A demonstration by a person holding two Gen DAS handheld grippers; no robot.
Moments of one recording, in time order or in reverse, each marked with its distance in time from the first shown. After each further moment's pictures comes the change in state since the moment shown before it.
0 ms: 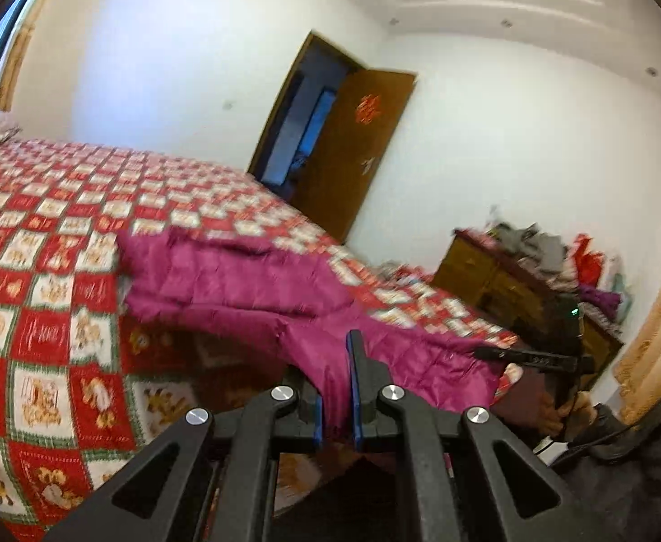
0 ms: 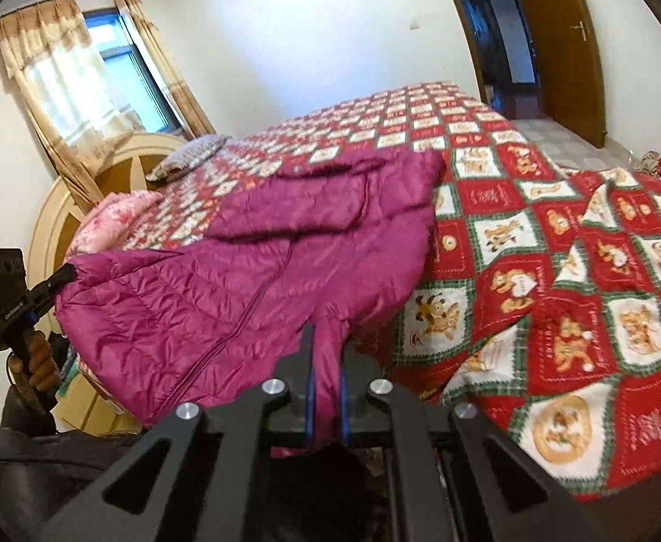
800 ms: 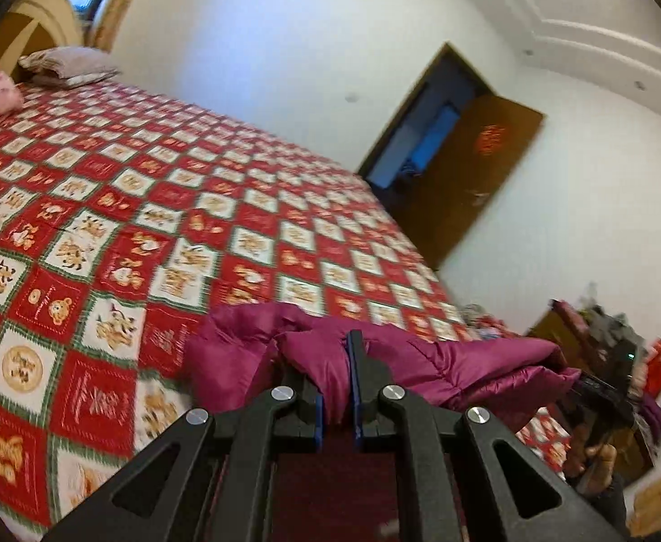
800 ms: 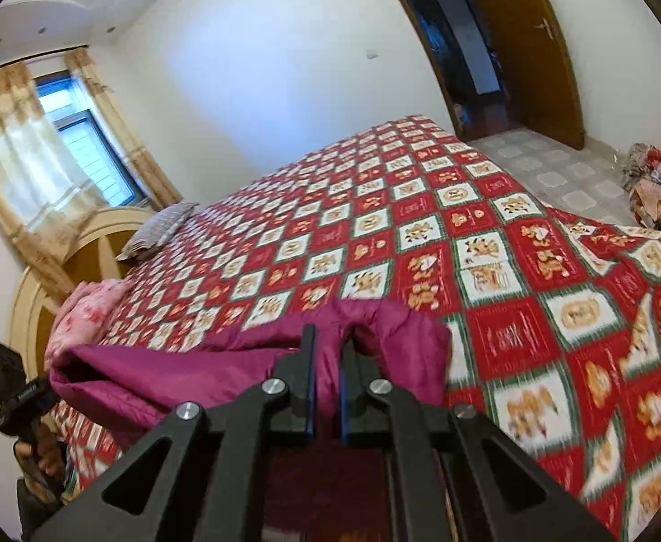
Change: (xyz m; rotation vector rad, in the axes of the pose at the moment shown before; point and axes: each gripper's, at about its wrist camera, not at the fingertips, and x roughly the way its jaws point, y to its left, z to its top) left arm 0.087 0.139 0.098 -0.302 0.030 0.321; right arm 0.116 -0.041 0.184 0.147 -0.119 -0.056
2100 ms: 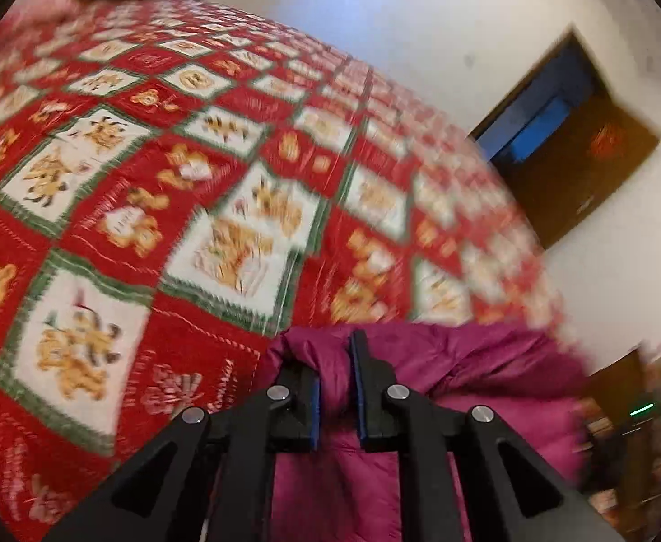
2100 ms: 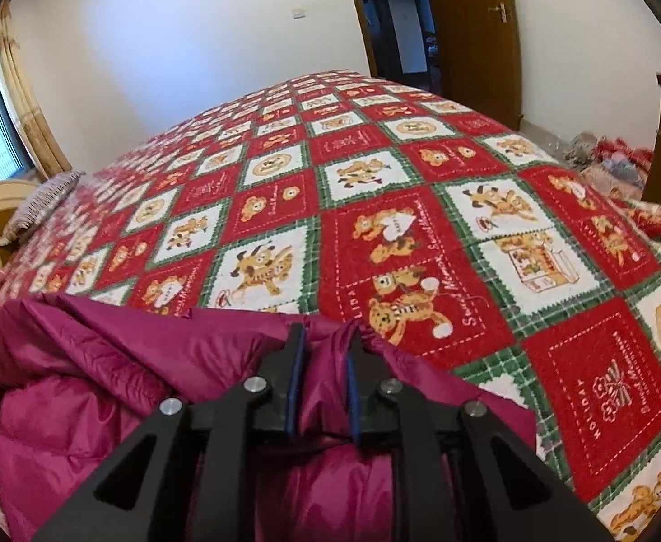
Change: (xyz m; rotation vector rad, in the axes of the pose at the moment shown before) left arm 0.149 0.102 0.016 -0.248 0.124 0.188; right arm 0.212 -0.035 -0.016 0.017 0.091 -0.327
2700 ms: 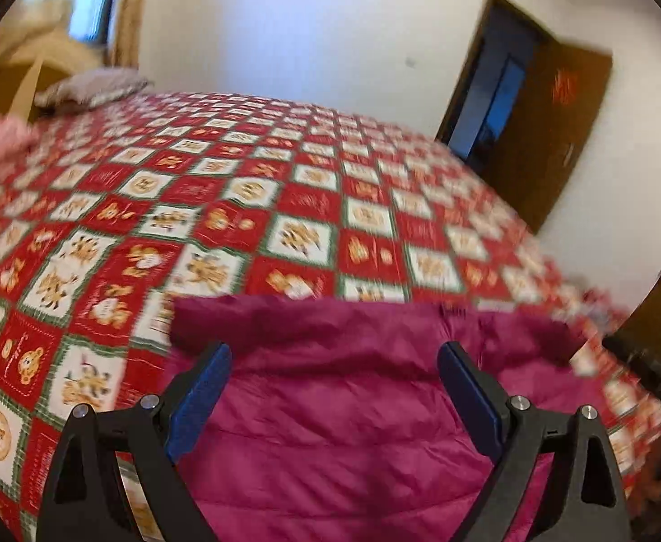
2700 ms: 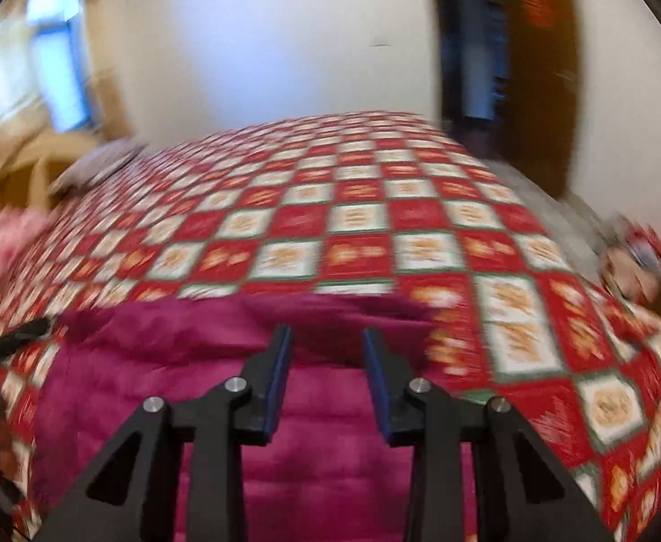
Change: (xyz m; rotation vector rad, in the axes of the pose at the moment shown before) left arm -0.002 -0.129 -0.052 0.377 -0.112 0.168; right arm -0.118 0.093 0.004 -0.303 -0.033 0.102
